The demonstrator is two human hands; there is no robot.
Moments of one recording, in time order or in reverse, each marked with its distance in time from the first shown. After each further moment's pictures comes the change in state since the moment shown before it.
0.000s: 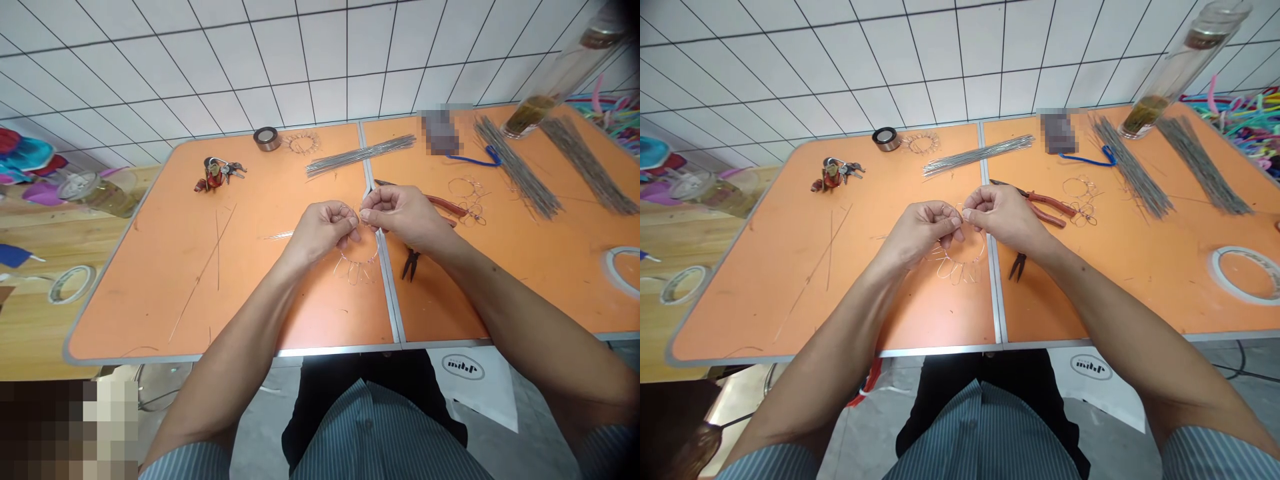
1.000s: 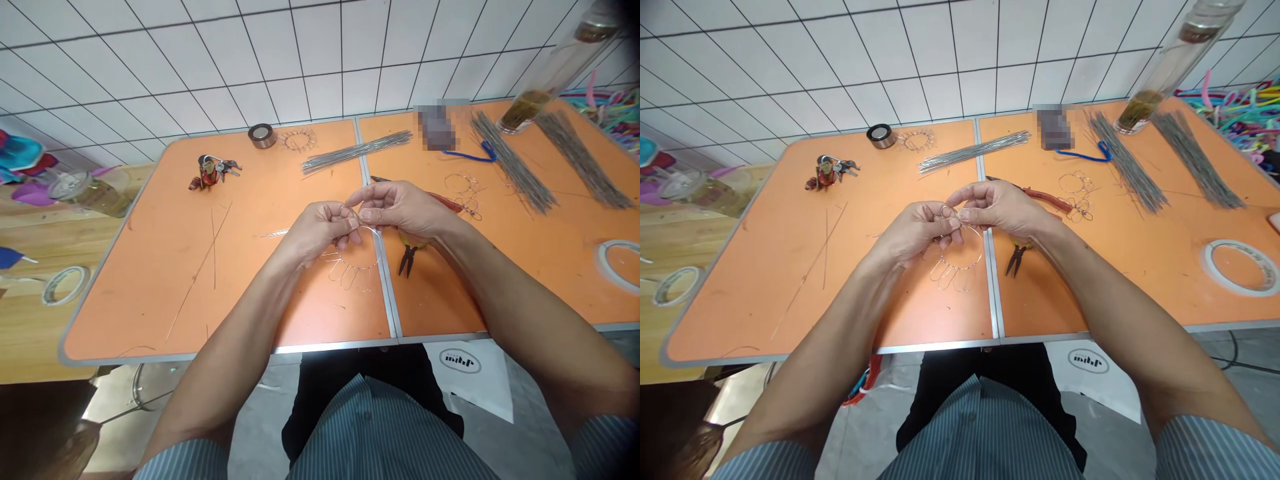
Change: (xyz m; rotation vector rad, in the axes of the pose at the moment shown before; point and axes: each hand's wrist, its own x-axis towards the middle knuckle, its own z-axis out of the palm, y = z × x) left_hand 0.000 -0.004 -0.004 -0.121 -0.139 -0.082; right_hand 0.008 0.005 -0.016 0.282 -0.272 0.032
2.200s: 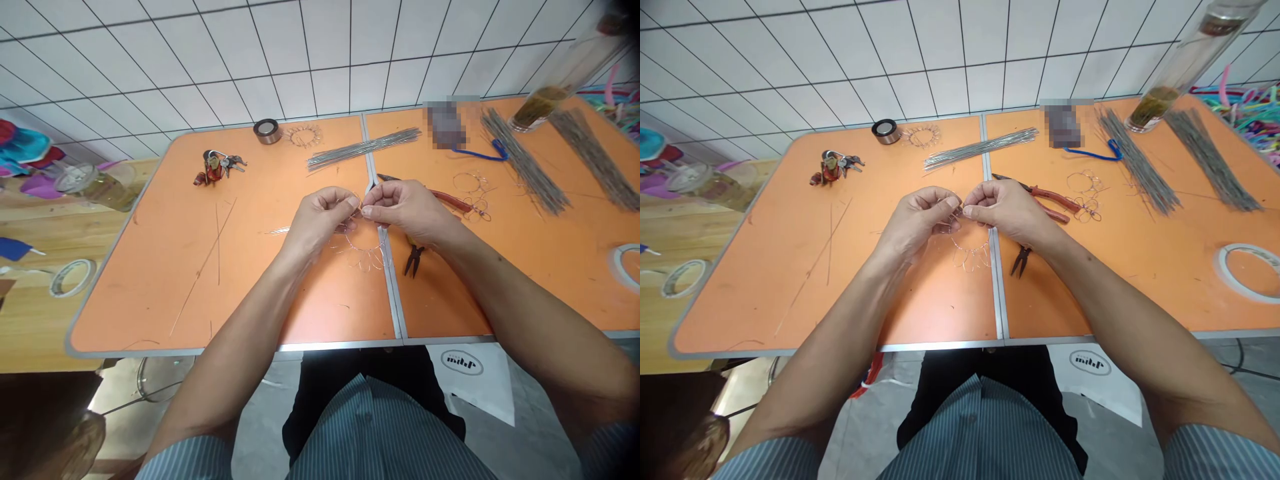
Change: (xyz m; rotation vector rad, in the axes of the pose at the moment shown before) left_hand 0.003 0.001 0.004 -0.047 0.245 0.079; right_hand 0.000 0.001 0.014 -0.223 0.216 -0.002
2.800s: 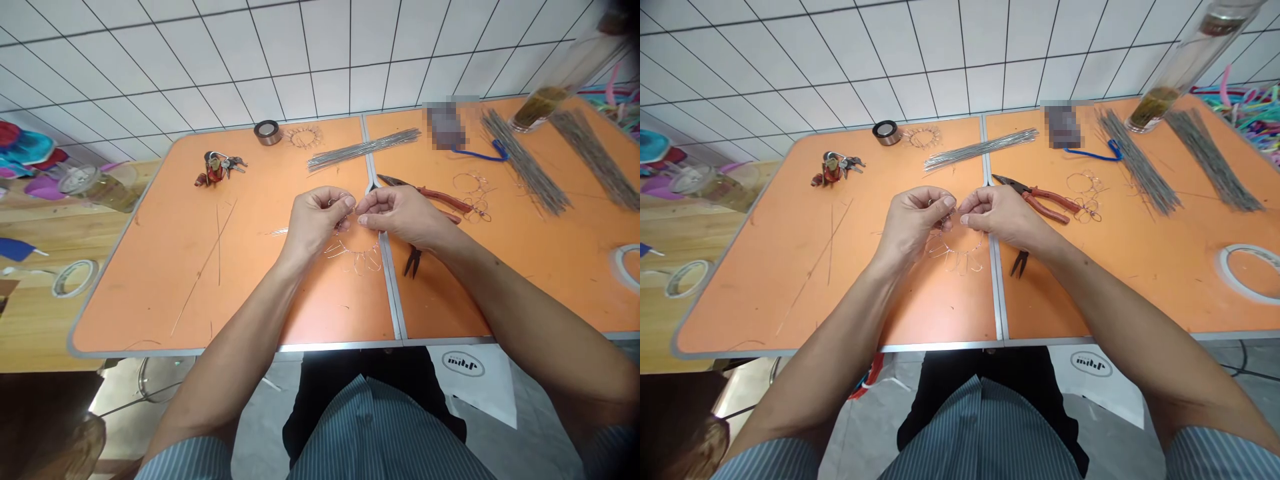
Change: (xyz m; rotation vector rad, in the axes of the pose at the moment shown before) left_hand 0.001 -0.002 0.001 0.038 0.095 0.129; right_hand -0.001 0.005 0.006 -0.025 -0.016 0.010
